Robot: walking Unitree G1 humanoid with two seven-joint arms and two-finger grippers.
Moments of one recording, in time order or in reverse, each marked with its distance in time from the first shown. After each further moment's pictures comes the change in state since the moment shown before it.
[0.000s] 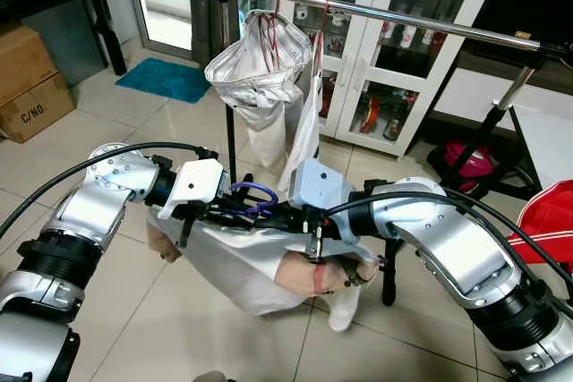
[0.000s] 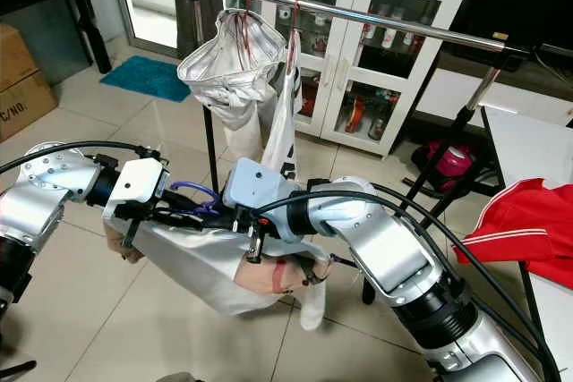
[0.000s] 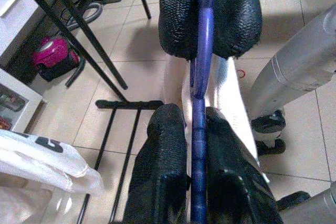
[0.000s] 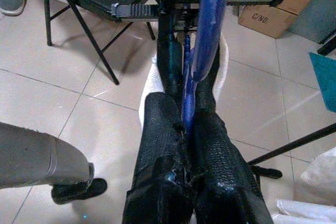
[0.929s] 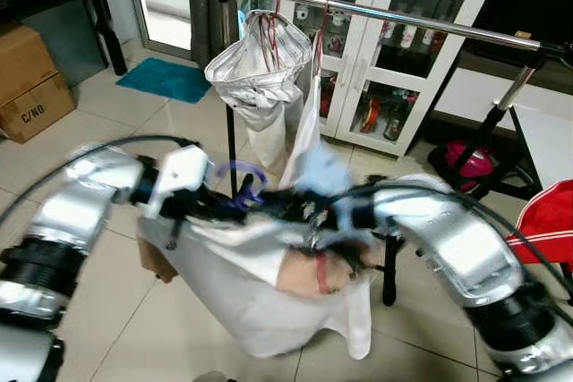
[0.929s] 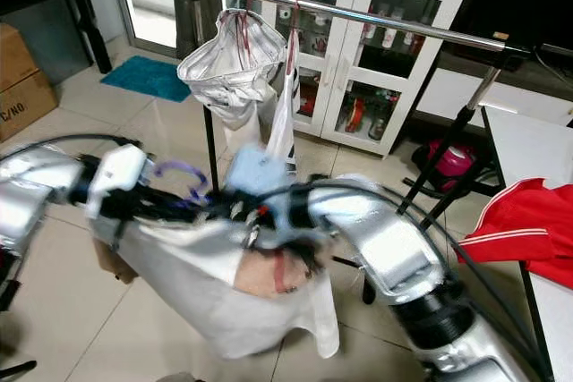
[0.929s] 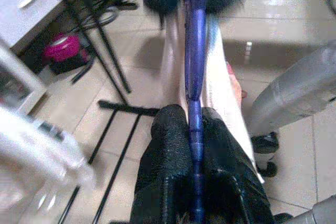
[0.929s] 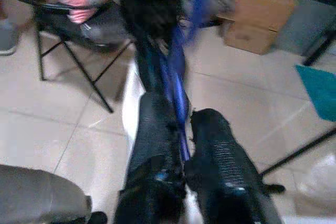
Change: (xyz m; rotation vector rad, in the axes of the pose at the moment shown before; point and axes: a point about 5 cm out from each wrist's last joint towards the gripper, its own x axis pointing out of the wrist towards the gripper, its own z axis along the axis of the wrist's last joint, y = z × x) left arm -0.026 -0.005 -0.002 -0.131 -0.051 0.082; right arm -0.013 -0.010 0.003 0.084 -0.099 -0.095
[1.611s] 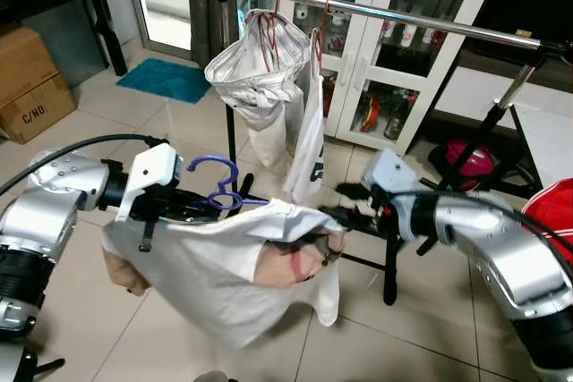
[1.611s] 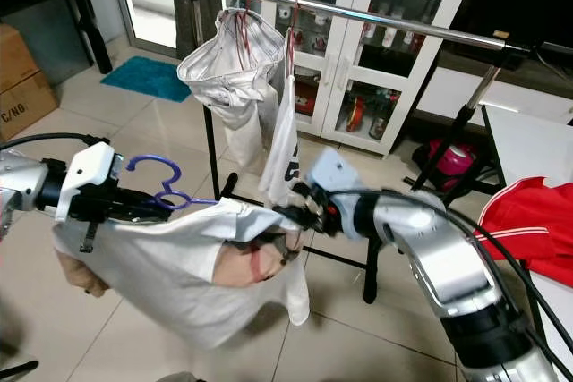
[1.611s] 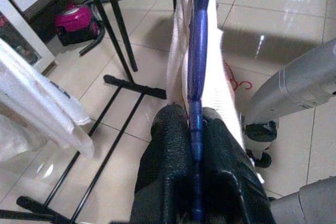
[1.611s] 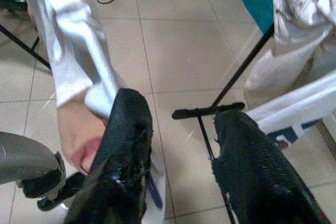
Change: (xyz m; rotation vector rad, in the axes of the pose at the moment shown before) left arm -0.022 -0.007 -0.013 -0.087 0.056 0.063; right arm -0.049 -0.016 -0.062 0.141 0.193 -0.232
